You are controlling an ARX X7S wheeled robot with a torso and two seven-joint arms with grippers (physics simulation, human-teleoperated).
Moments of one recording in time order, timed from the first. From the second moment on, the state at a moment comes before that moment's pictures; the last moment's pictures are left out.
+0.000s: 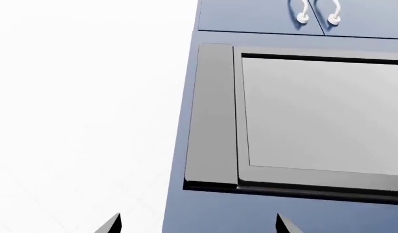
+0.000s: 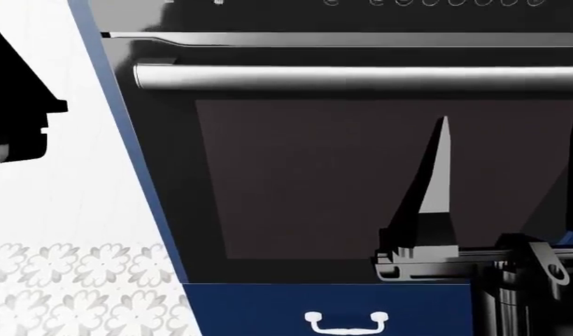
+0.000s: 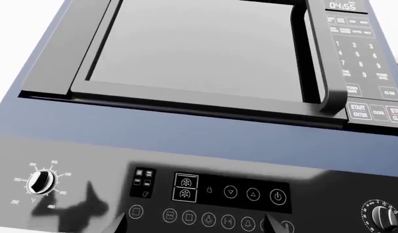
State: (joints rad) left arm -0.70 -0.95 0.31 1.01 -0.76 -0.17 -0.98; right arm 0.07 0.00 -0.06 -1.05 -0.14 0.26 -0.04
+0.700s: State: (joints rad) left arm -0.92 -0.92 0.44 0.91 -0.97 -0.36 -1.03; right arm 0.06 0.00 -0.08 -1.05 -0.16 0.26 -0.04
